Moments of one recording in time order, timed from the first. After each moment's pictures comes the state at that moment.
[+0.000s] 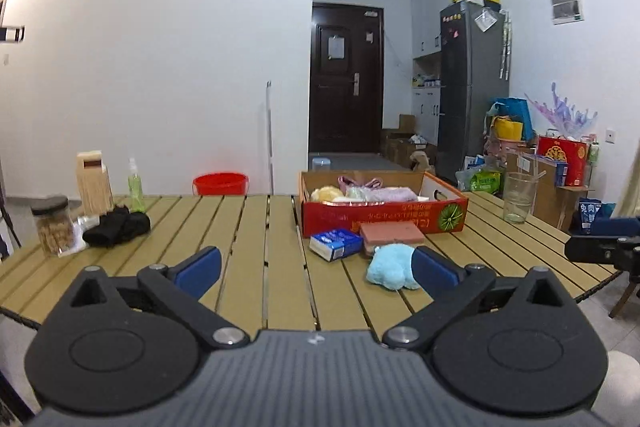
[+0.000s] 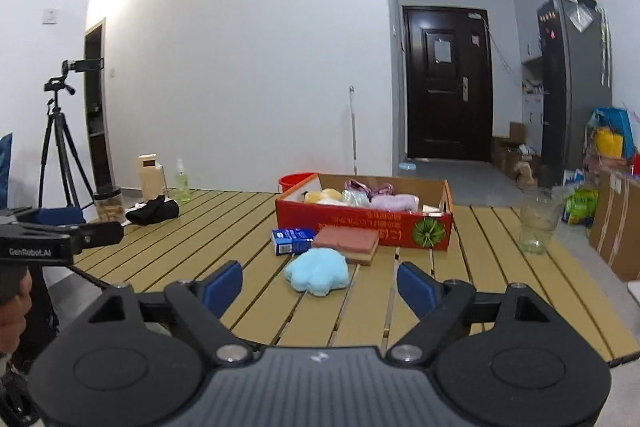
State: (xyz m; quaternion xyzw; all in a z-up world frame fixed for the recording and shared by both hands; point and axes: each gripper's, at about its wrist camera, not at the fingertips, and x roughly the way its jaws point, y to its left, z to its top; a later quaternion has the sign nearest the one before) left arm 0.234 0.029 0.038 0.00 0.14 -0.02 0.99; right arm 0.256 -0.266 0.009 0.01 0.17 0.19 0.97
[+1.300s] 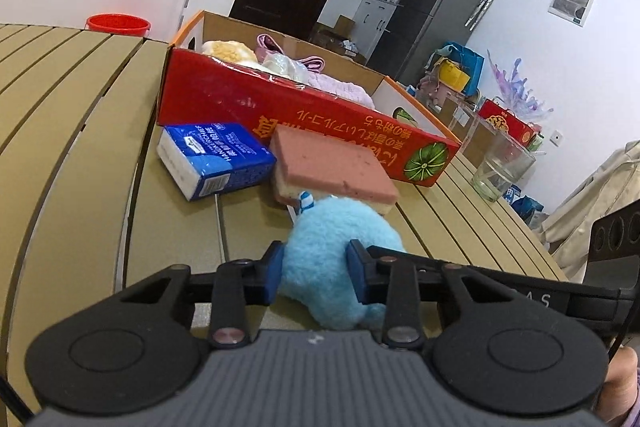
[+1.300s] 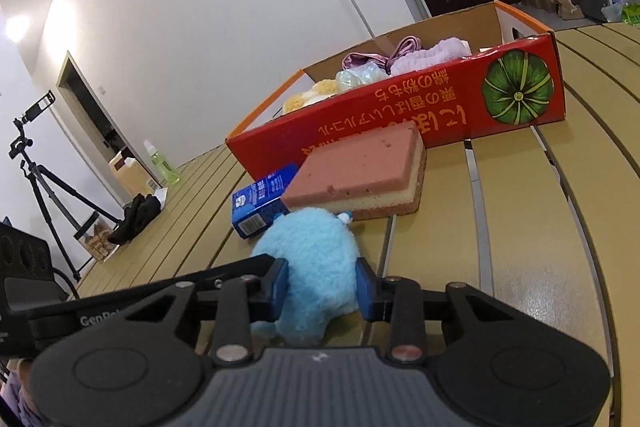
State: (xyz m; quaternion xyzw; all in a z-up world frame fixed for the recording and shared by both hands) left arm 0.491 -0.003 -0.069 -0.15 0.31 -0.17 0.92; right arm 0.517 -0.227 -0.127 0.18 0.34 0.26 0.89
